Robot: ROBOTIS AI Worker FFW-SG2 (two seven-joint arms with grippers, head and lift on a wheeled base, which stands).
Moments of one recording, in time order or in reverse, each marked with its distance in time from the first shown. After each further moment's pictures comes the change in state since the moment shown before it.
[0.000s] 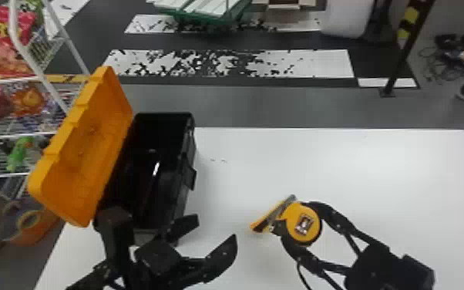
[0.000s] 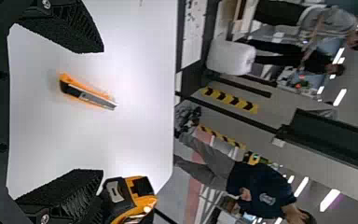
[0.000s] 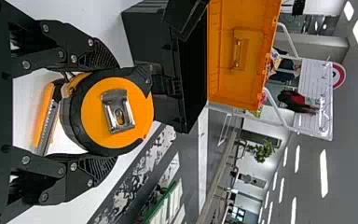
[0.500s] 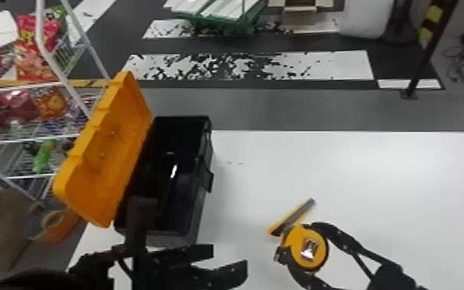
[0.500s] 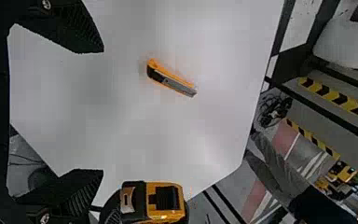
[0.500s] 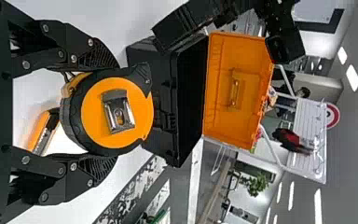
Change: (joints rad) left arm -0.177 -0.006 0.098 -0.085 -0.008 0.670 -0.160; right arm 0.013 -0.038 0.038 -0.003 0.054 -0.052 0.067
